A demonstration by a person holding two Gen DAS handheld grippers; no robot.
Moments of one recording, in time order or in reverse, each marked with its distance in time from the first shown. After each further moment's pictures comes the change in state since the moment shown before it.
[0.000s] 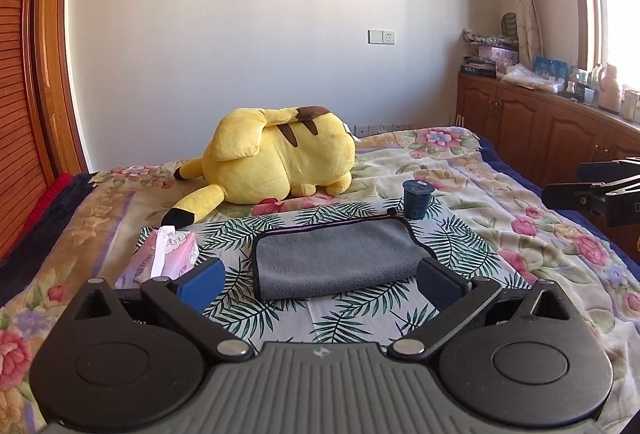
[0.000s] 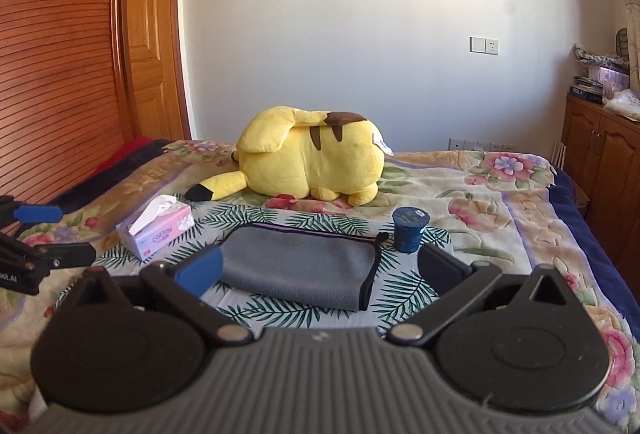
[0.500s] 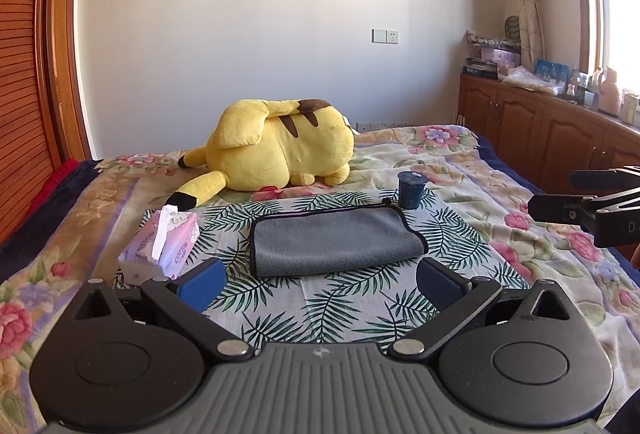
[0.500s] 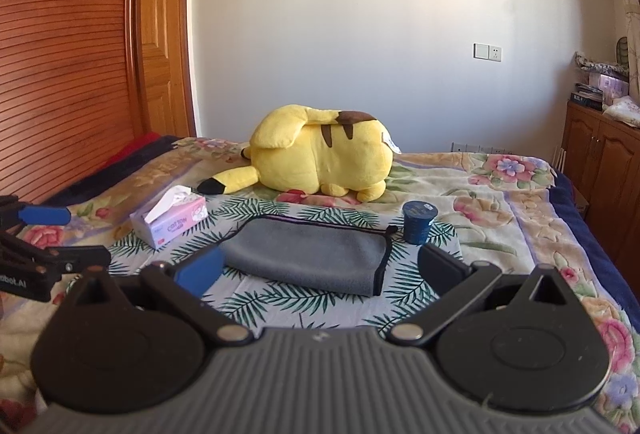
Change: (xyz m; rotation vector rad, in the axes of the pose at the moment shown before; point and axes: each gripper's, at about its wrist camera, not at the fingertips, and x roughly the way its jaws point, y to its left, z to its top) left arm -0.024 -0.008 -0.024 -0.032 0.004 0.011; right arm -0.022 0.024 -0.021 -0.014 -0.016 0.006
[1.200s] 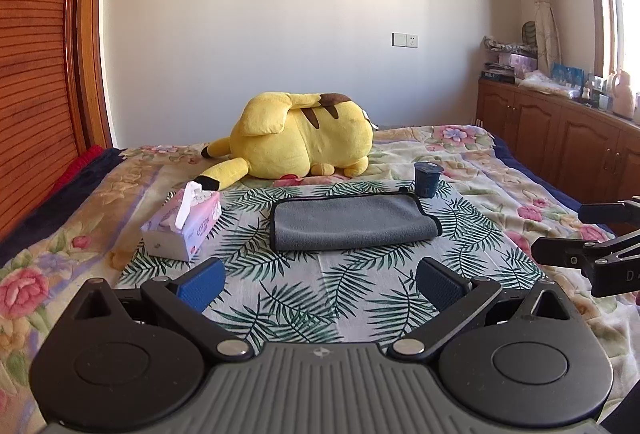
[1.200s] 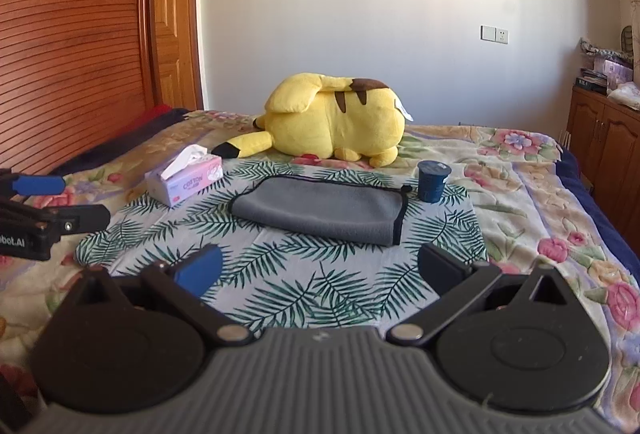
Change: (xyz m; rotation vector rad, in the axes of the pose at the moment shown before) left arm -0.022 0.000 -0.044 -0.033 -0.021 0.057; right arm -0.012 0.023 -0.048 -0.011 0.049 0.009
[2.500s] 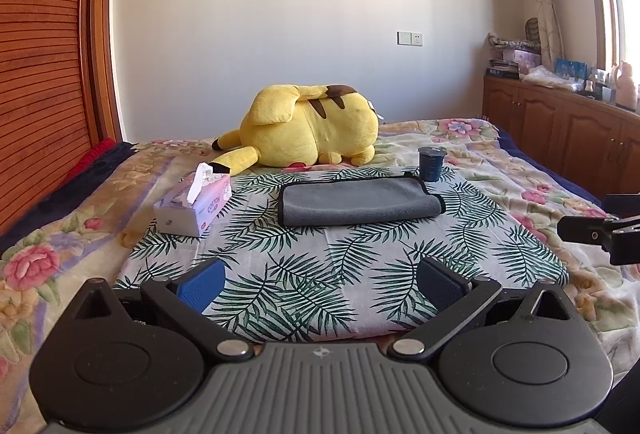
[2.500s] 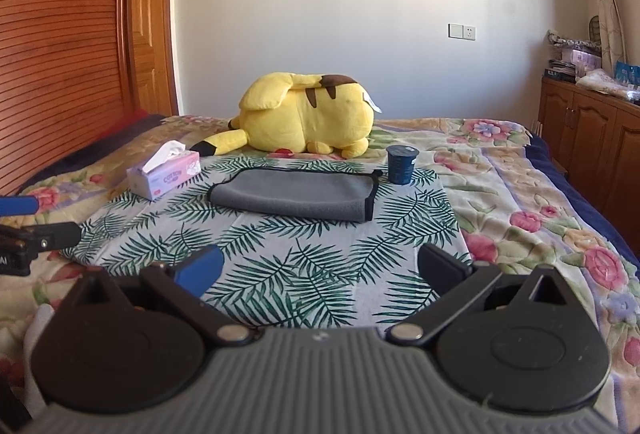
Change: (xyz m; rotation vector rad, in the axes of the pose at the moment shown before) left arm -0.019 -0.005 -0.042 0.016 -0.016 0.039; right arm -0.022 -0.009 -0.037 0.045 -0.031 -0.078
